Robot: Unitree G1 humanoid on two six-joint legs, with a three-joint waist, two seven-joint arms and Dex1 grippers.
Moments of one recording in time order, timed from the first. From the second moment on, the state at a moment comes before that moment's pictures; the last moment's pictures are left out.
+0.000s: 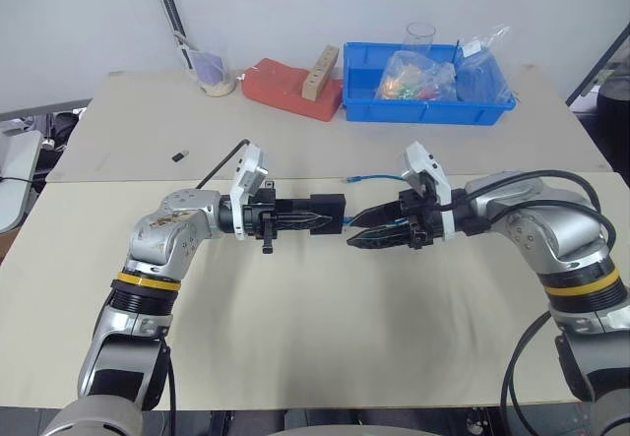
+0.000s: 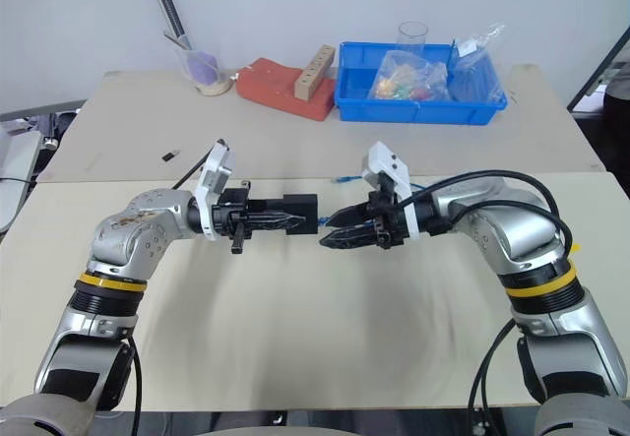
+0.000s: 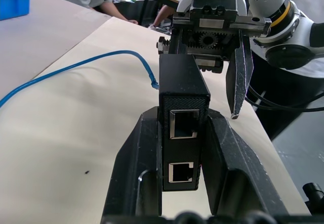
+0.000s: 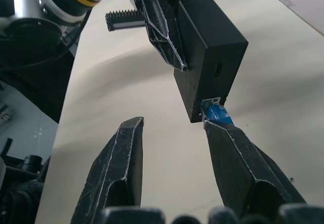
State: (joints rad) left arm -0.61 0.49 -0.08 0.07 -0.58 0.59 -1.26; right arm -0.73 -0.74 0.24 -0.13 0.64 0.88 1.17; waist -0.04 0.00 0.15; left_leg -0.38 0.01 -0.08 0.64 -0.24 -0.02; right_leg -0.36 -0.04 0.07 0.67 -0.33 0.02
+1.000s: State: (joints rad) left arm -0.62 0.50 -0.09 0.06 -0.58 0.59 -1.30; right arm -0.76 -0.71 0.23 -0.07 0.55 0.85 1.23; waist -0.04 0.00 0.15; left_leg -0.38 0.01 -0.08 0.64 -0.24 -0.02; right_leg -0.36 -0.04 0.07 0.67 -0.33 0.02
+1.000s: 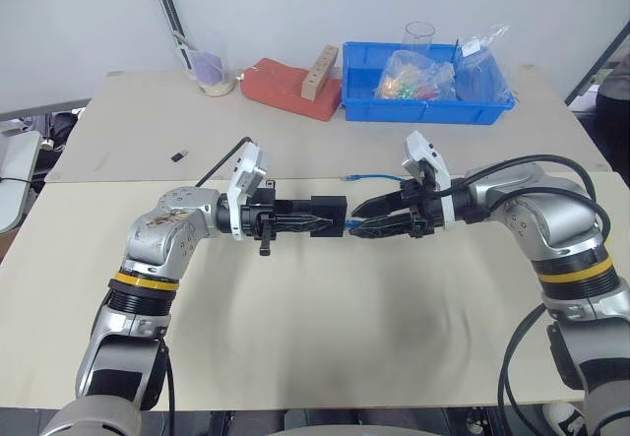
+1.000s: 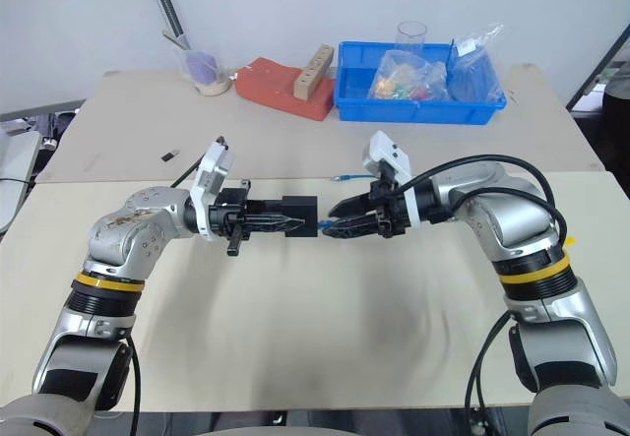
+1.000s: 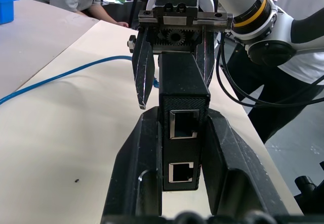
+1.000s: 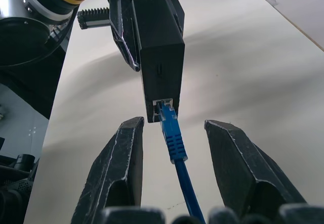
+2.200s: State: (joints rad) left arm -0.44 0.56 -0.05 -0.05 -0.57 0.54 -1.23; right arm -0.45 -0.78 0.22 0.10 0.20 0.33 1.13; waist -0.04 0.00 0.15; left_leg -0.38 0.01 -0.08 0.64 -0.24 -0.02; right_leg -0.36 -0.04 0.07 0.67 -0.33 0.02
